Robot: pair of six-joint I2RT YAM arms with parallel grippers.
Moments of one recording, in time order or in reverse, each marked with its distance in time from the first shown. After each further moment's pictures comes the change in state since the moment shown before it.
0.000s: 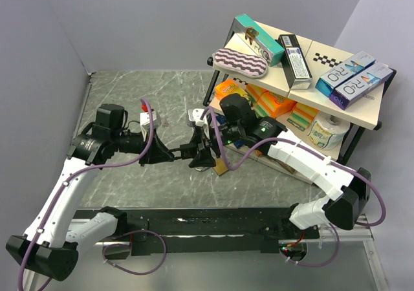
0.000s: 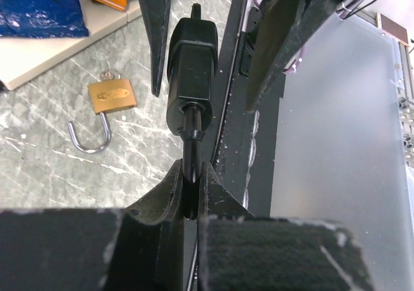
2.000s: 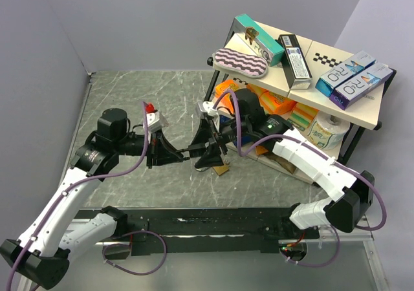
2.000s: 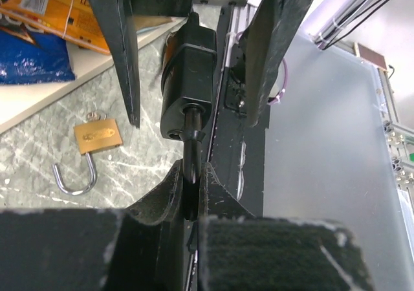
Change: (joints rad) left arm -0.131 -0.083 -0.106 0.341 -0.053 -0.288; right arm -0.093 -0.020 -0.029 0.059 -0.216 0.109
